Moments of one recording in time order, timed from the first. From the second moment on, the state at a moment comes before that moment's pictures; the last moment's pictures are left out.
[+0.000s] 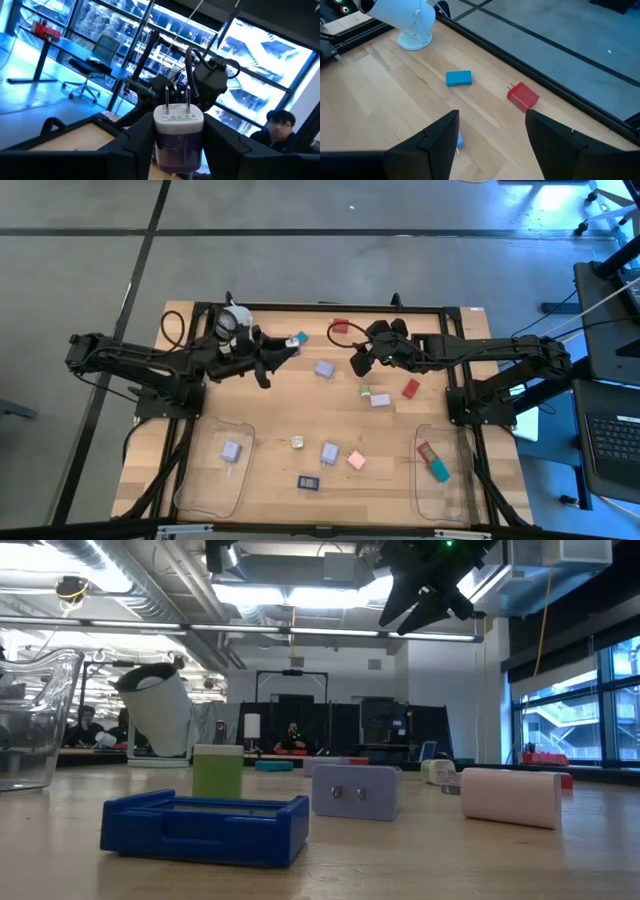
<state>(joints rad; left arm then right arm) -0.04 1.01 0.69 0.51 -0.37 -0.41 -0.03 1.35 1.11 -0.51 0.58 0.52</state>
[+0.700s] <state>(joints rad) -0.14 1.02 0.69 0.40 -0.35 -0.64 -0.03 1.35 1.11 -0.51 0.59 0.52</state>
